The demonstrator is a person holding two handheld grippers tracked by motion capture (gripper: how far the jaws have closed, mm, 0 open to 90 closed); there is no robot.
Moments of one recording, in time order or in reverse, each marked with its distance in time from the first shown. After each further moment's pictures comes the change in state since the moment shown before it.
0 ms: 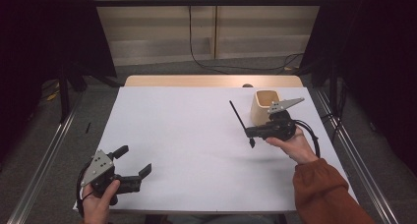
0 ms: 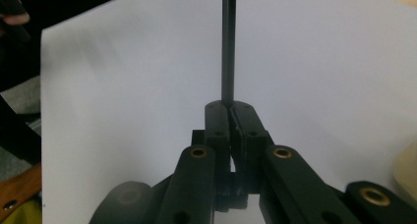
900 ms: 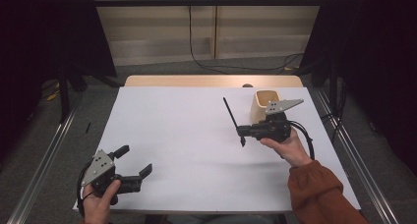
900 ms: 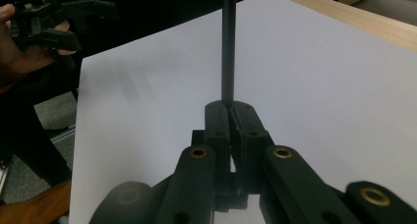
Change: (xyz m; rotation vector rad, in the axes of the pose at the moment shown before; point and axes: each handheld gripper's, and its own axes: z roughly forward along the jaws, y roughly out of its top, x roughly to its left) left arm 0.000 0.000 0.001 -0.001 -0.007 0.006; right arm 0.022 0.012 0.007 -0.110 0.079 -0.058
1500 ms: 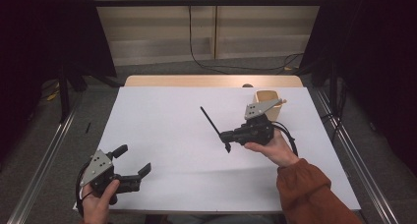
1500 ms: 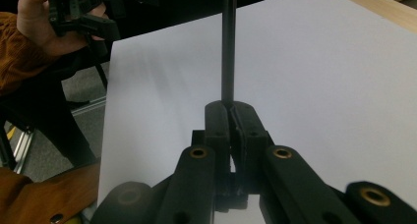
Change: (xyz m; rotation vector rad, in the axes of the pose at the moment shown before) left arm 0.001 0.000 -0.001 -0.005 0.010 -0.002; right arm 0.029 0.024 0.034 0.075 0.101 -0.088
